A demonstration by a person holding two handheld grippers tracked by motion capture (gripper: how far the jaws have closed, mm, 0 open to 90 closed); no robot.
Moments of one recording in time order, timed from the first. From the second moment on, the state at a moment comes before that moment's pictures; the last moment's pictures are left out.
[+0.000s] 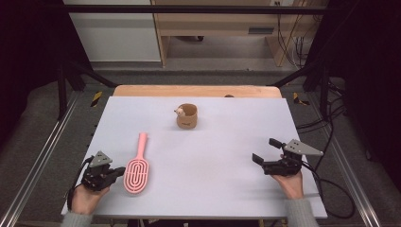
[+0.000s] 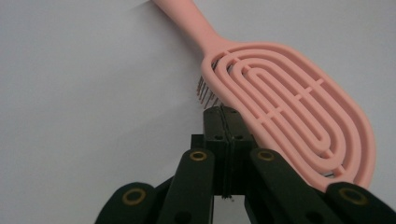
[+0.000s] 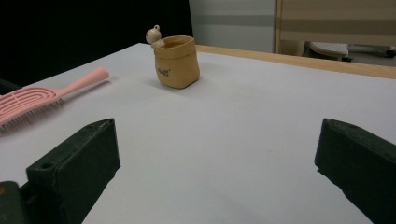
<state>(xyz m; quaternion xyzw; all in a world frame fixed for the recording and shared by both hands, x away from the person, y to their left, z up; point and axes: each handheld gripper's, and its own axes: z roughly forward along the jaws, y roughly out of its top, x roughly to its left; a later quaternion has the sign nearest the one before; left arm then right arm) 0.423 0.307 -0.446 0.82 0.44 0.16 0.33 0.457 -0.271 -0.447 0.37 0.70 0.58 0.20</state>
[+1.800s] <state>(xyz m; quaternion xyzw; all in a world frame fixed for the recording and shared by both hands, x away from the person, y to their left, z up) 0.418 0.252 -0.457 0.85 0.37 0.15 0.34 0.457 -0.270 -0.447 0.37 0.70 0.58 0.19</state>
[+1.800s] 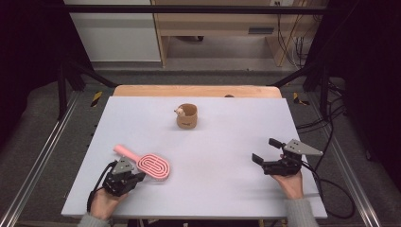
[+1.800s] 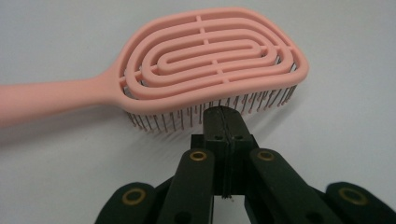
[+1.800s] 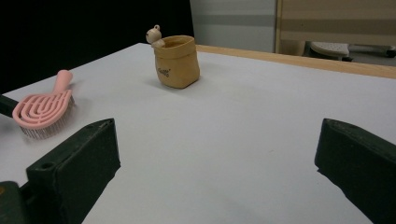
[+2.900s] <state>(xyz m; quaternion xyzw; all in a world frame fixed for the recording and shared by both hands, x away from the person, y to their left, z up) 0.437 0.230 -0.467 0.84 0.37 0.17 0.35 0.457 -0.270 -0.448 0.37 0.70 0.58 0.20</state>
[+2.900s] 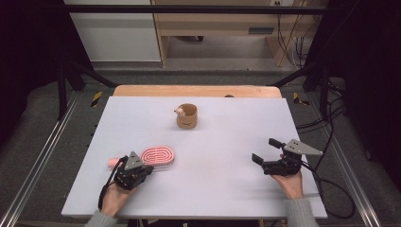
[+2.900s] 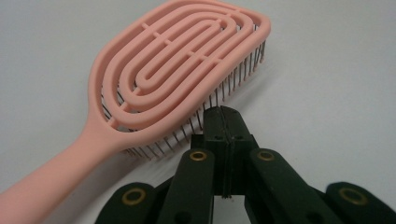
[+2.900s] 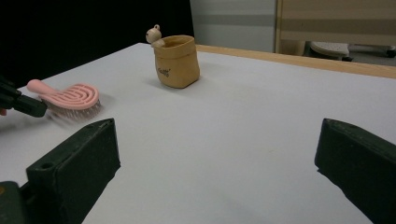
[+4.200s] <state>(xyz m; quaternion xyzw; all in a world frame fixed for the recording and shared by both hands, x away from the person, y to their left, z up) 0.431 0.275 -0.407 0.82 0.37 0.19 0.39 0.457 -0.270 -0.448 0.37 0.70 0.58 0.20</state>
